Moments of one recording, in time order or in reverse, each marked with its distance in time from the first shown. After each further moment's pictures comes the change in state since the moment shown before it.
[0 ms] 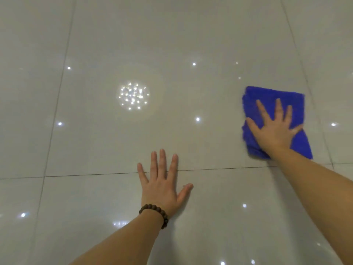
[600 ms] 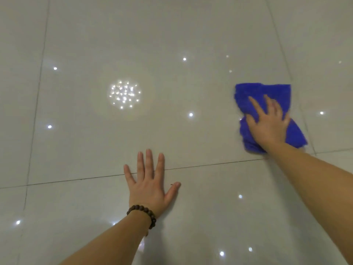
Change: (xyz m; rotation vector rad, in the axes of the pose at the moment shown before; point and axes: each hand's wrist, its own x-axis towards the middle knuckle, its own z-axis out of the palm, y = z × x) left_hand -0.001 -0.001 0.001 0.055 -0.030 0.000; right_hand 0.003 0.030 -0.004 0.044 0.099 -0.056
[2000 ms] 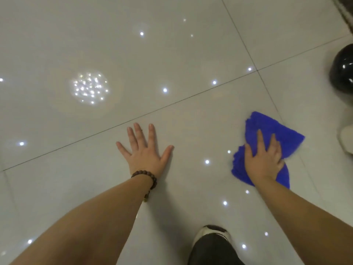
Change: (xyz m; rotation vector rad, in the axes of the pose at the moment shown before) left_hand -0.066 0.048 0.013 -0.010 -0.082 0.071; right_hand -0.317 0.082 0.007 0.116 -0.134 0.656
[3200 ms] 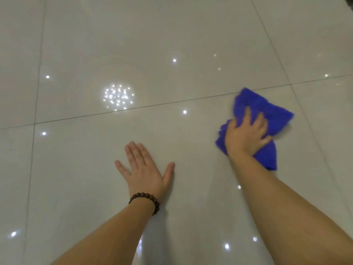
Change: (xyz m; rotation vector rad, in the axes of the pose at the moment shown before) left_hand -0.086 -0.034 0.054 -0.031 0.158 -0.271; right_hand -0.014 -0.124 0.032 0.110 0.231 -0.158
